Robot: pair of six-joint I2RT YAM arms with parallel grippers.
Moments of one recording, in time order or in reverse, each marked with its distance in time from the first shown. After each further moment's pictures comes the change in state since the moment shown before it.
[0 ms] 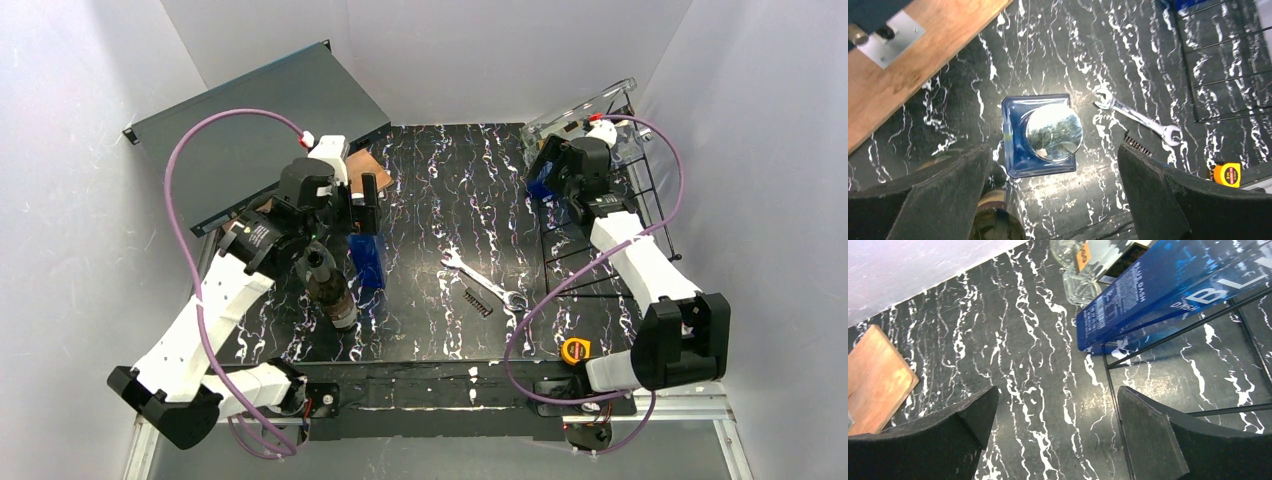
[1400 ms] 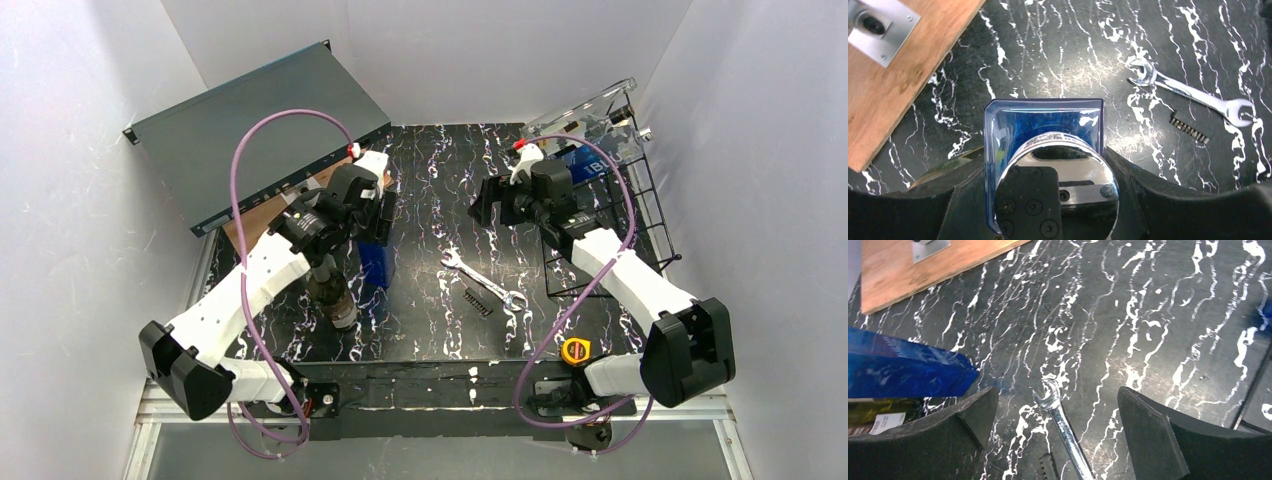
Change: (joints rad) left arm -0.082 0.146 -0.081 0.026 -0.101 0.079; right arm 0.221 -0.066 -0.100 -0.023 -0.401 -0.184
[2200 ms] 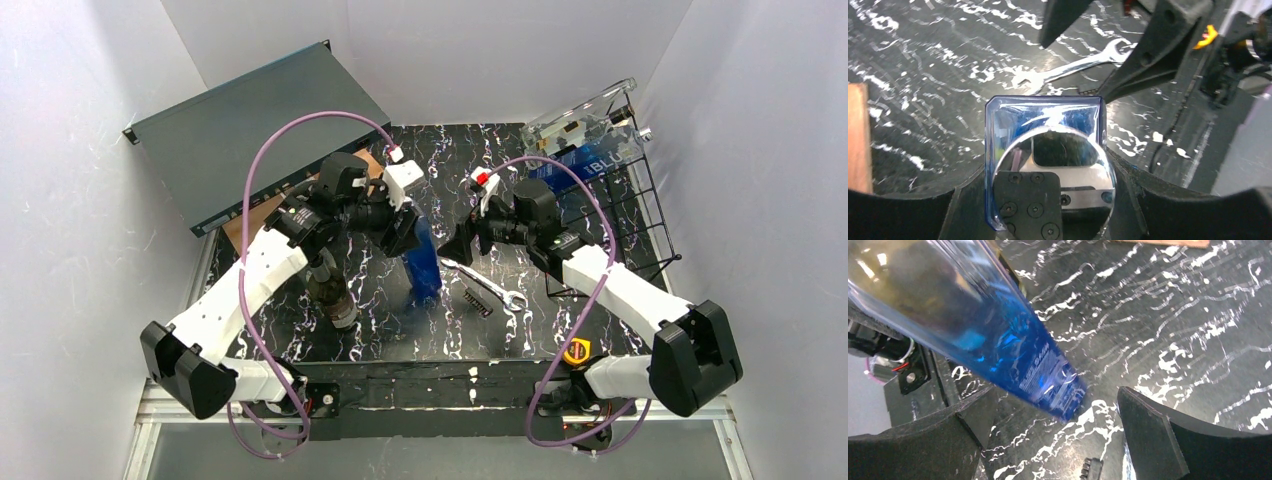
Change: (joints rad) left arm 0.061 0.034 0.029 0.123 0.663 0.465; right arm 0.153 -0.033 -0.117 0.163 -0.384 -0.183
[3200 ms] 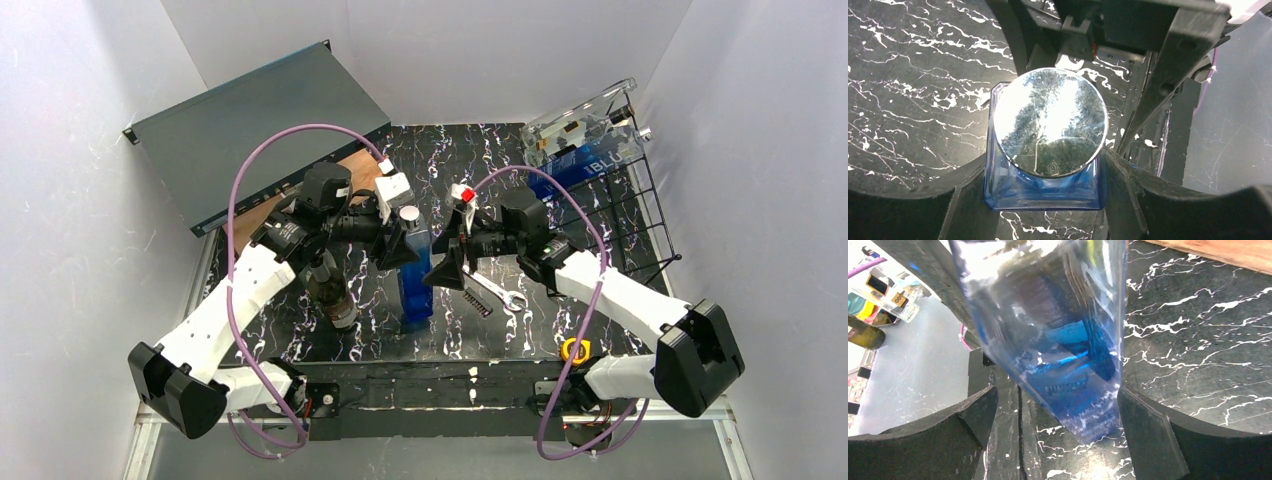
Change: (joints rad) left arm 0.045 -0.111 -0.120 0.074 0.291 0.040; right arm 0.105 -0.021 -0.013 0.097 -0.299 0.046
